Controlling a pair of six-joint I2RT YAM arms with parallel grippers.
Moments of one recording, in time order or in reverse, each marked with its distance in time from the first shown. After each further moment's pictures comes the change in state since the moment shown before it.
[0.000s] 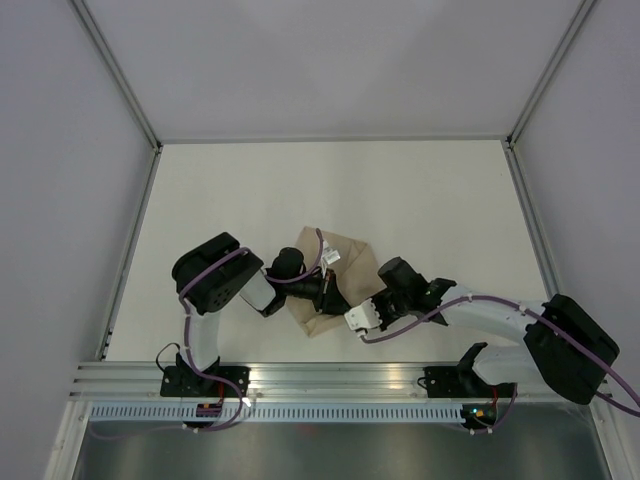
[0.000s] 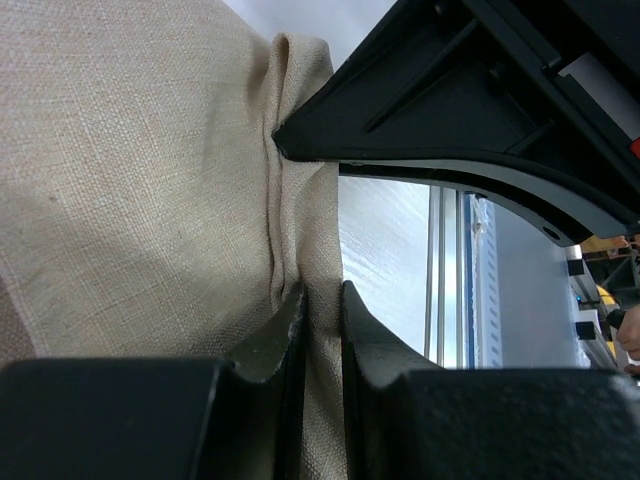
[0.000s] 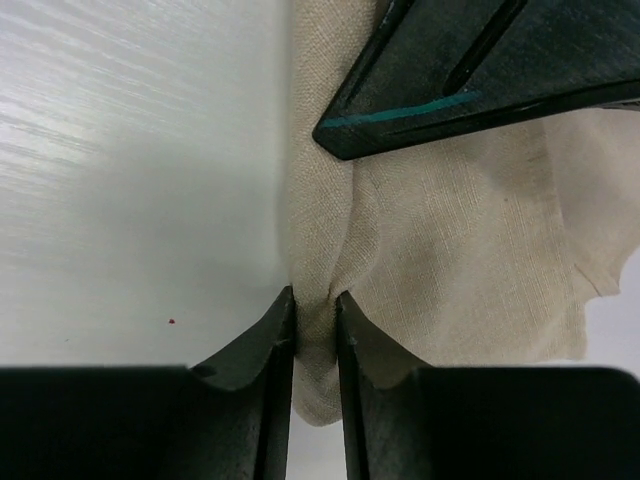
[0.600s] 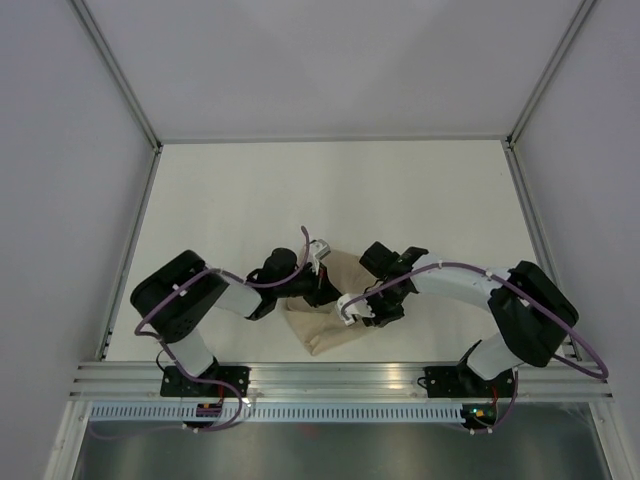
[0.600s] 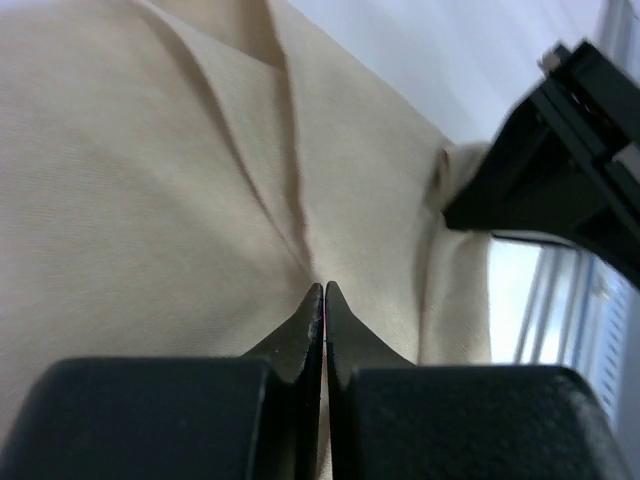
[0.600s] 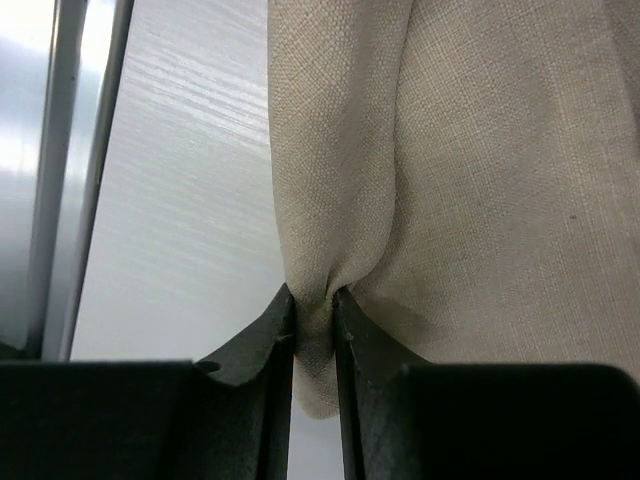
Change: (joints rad) left arm -0.016 -0.274 -0.079 -0.266 -0.352 0.171; right arm -0.012 0.245 0.314 -0.520 -0.152 0.084
